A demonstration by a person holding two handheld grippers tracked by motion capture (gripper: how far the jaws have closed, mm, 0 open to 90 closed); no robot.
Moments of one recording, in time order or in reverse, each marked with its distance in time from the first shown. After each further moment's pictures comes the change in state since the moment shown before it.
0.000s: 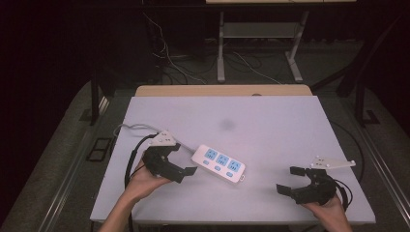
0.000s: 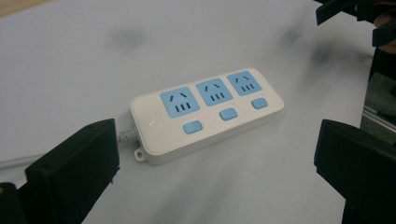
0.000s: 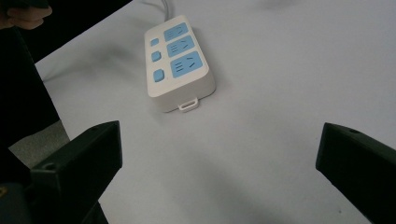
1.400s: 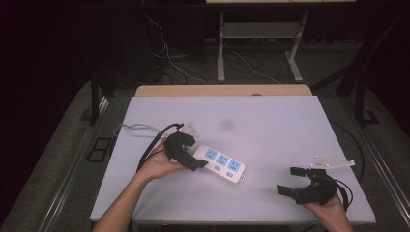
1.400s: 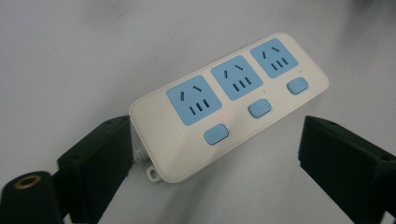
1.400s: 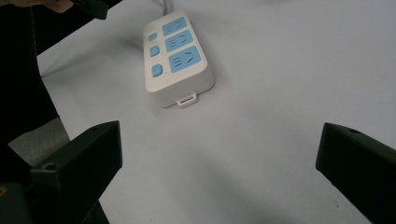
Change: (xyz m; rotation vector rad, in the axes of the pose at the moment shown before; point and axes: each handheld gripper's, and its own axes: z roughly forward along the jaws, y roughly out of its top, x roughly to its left) left arm 0.019 0.030 0.057 0.242 -0.037 0.116; right arm -0.001 -0.001 0.000 0.020 -0.002 0.001
